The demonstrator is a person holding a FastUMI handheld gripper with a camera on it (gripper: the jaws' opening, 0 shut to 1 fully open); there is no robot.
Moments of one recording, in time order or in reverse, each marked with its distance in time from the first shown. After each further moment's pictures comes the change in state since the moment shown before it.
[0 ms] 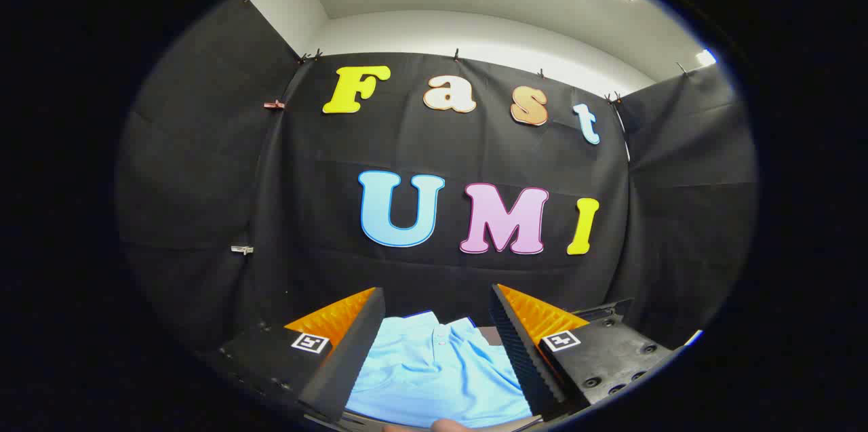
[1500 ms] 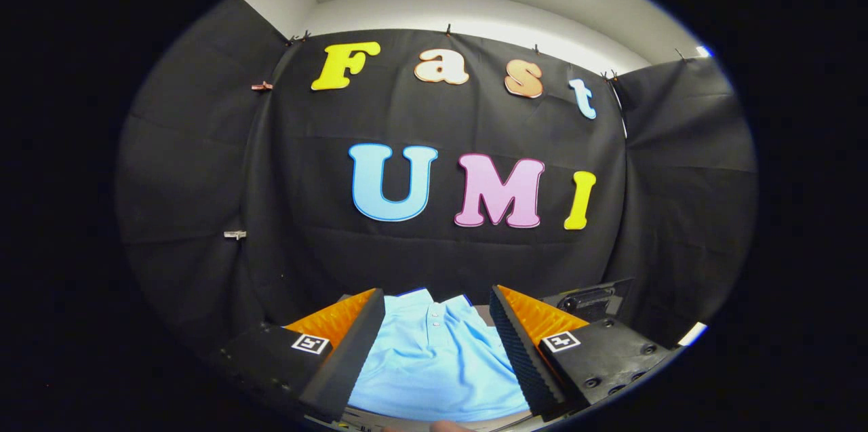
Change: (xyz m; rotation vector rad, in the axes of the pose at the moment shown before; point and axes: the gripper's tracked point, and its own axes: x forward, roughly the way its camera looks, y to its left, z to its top) arm 0.025 -0.007 -0.052 0.023 0.171 -0.018
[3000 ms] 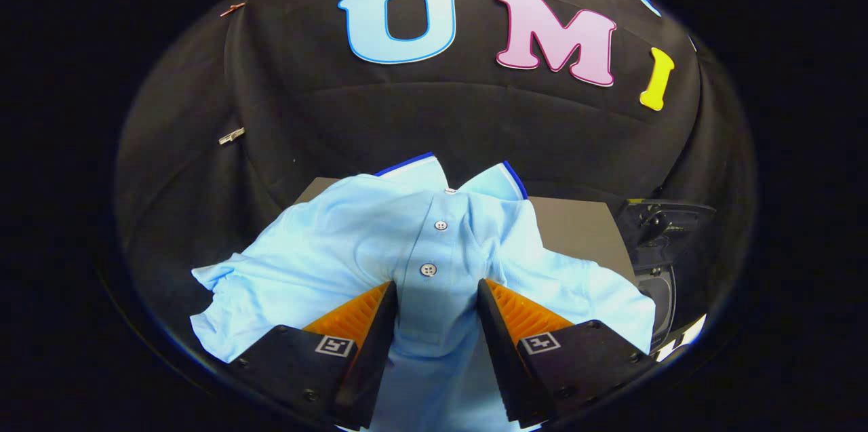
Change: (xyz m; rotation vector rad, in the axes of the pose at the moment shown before) arm 0.117 -0.009 -0.161 0.011 0.648 0.176
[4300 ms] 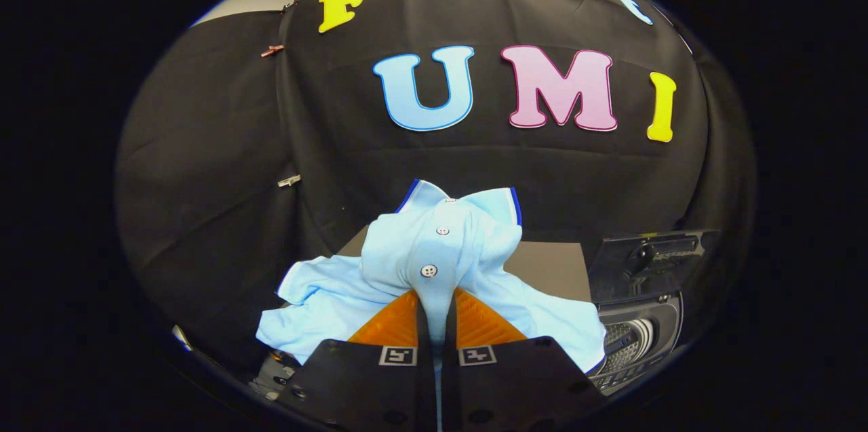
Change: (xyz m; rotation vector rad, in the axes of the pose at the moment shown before) arm -0.112 -0.038 0.036 0.030 -0.255 0.234
